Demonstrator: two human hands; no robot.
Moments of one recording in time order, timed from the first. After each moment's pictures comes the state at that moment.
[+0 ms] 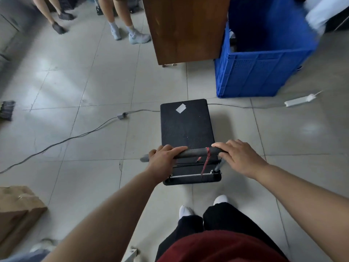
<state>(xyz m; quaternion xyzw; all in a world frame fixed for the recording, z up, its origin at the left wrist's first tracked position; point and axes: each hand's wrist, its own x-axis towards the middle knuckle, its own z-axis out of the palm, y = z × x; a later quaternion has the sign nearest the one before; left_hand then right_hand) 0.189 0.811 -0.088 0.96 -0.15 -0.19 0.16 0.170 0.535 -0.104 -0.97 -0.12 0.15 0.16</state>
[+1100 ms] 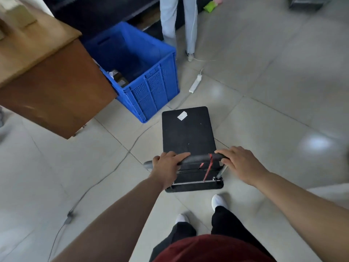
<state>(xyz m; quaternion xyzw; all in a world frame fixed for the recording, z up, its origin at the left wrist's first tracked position) 0.286 0.657 -0.086 0.82 -0.52 -0.25 0.07 0.070 0.499 -0.099 -0.93 0.31 0.05 0.19</state>
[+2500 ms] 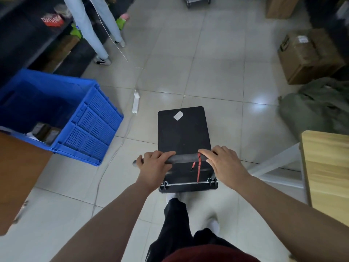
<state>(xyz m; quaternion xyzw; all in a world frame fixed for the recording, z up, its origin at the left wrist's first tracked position) 0.238 0.474 -0.087 0.73 -0.65 -0.22 0.01 -0.004 0.437 -0.097 -0.85 0.50 -0.04 0.13</state>
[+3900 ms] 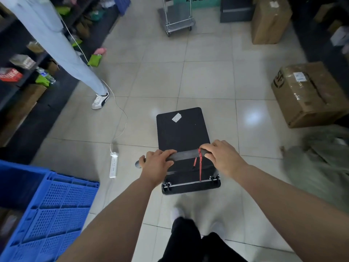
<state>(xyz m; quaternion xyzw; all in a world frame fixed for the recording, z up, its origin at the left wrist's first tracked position) 0.167 -0.118 -0.085 0.71 -0.66 -0.24 -0.01 -0.069 -0.149 -0.097 -0.80 0.56 -0.01 0.21</state>
